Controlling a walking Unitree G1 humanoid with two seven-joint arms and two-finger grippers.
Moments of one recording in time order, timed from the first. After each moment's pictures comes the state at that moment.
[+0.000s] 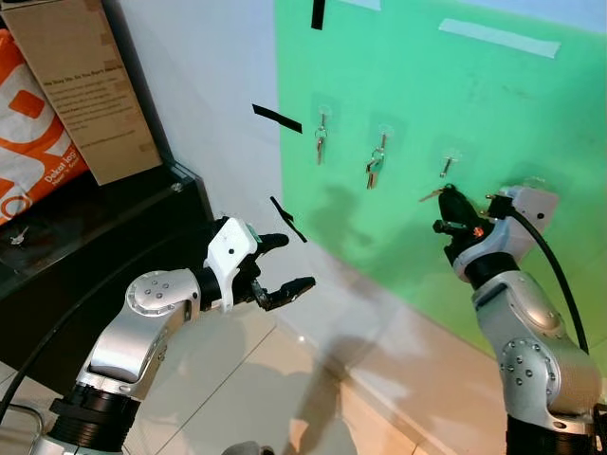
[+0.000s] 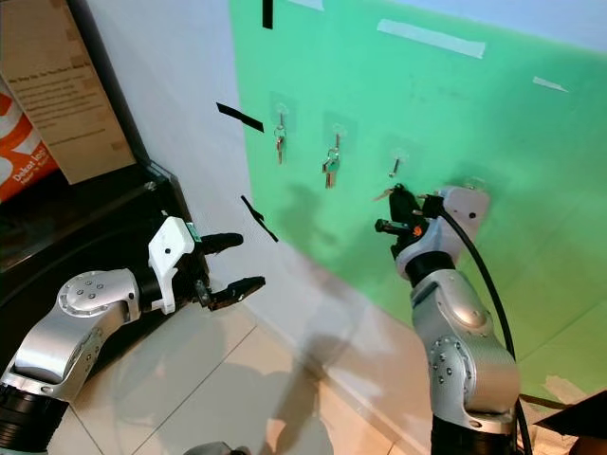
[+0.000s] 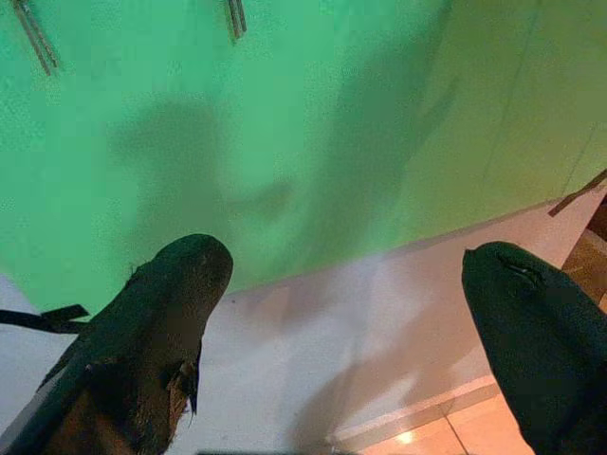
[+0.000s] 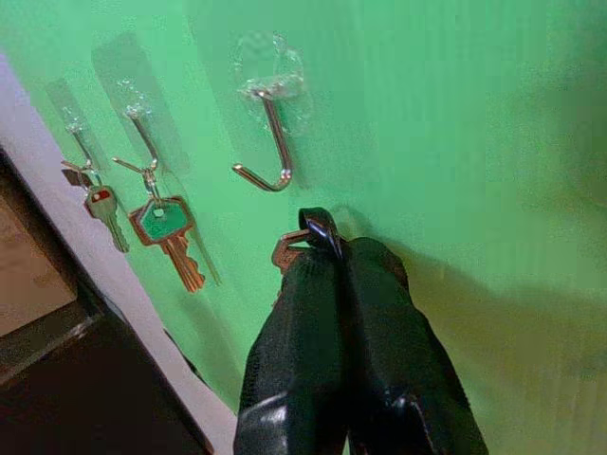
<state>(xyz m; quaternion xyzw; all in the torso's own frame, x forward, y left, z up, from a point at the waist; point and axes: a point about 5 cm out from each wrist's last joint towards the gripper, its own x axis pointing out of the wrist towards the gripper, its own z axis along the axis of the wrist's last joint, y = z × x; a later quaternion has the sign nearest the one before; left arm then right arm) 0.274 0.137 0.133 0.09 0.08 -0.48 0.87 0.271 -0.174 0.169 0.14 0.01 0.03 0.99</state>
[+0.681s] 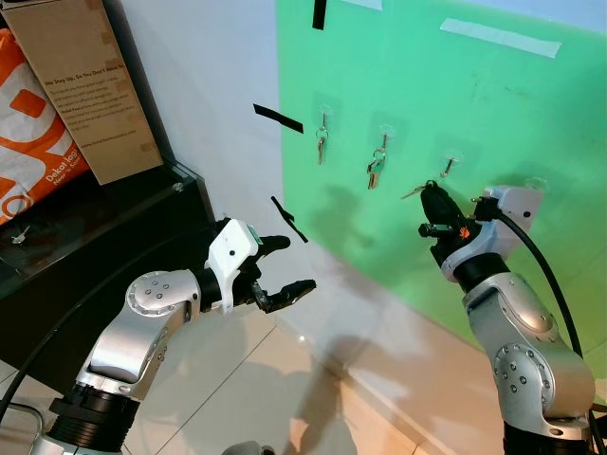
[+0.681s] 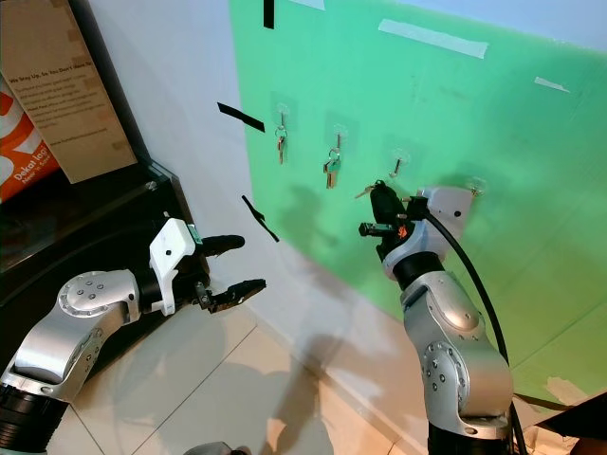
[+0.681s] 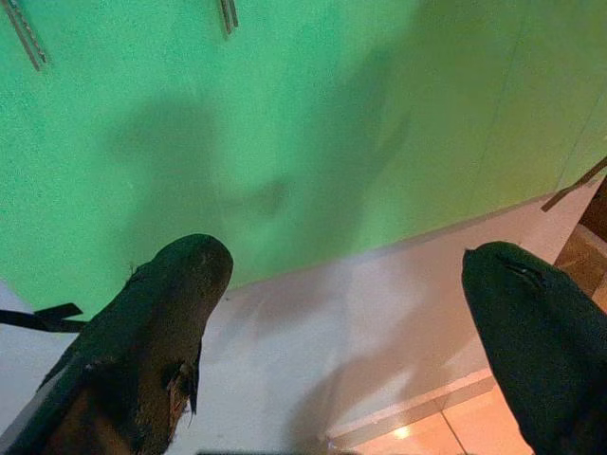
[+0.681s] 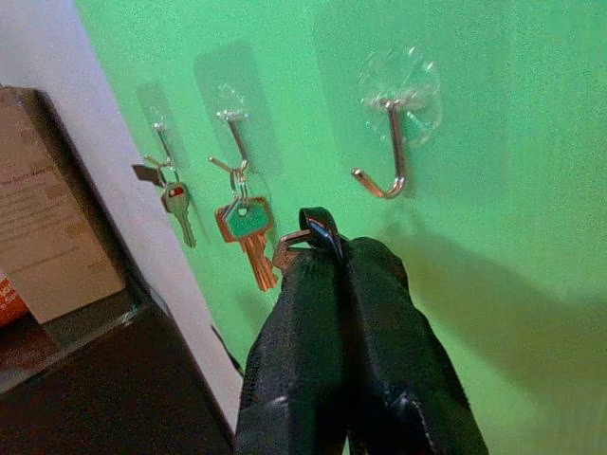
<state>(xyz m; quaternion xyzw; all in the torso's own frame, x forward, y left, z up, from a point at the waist) 0.273 0.136 0.132 0.10 0.08 -0.49 0.86 0.266 -0.160 0.173 0.13 -0.01 0.09 0.99</state>
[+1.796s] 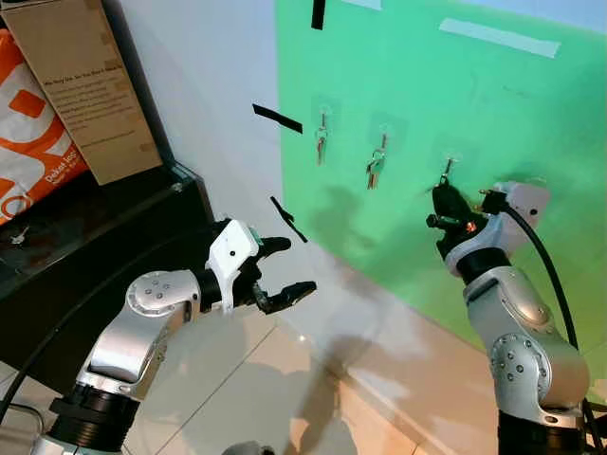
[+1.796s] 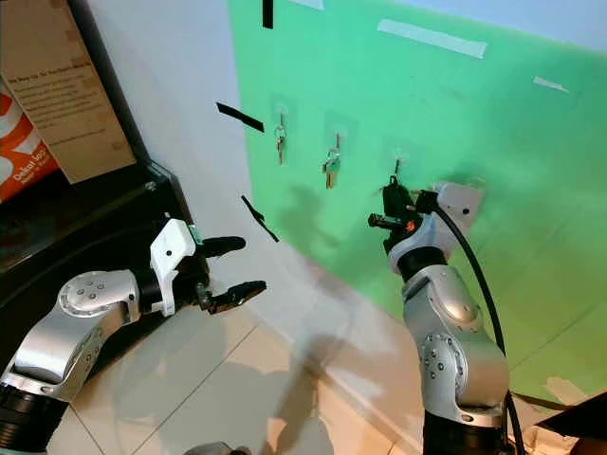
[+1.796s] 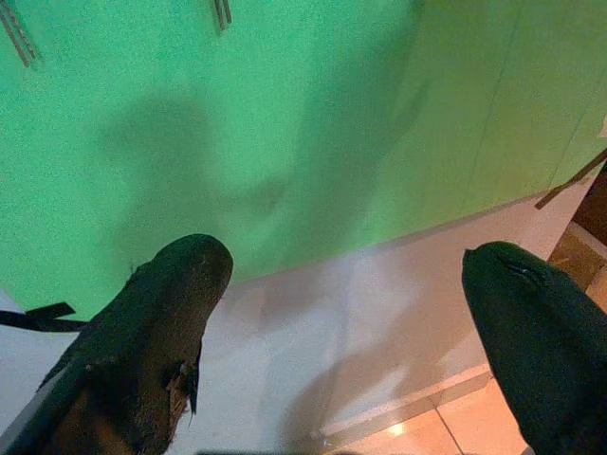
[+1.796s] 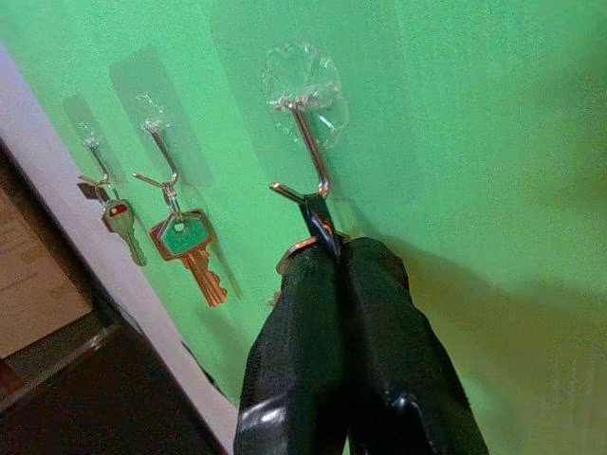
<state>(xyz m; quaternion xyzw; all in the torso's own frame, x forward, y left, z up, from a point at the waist) 0.273 0.136 0.132 0.09 0.08 -0.49 0.86 0.275 -0.167 0.170 0.16 0.01 0.03 0.99</state>
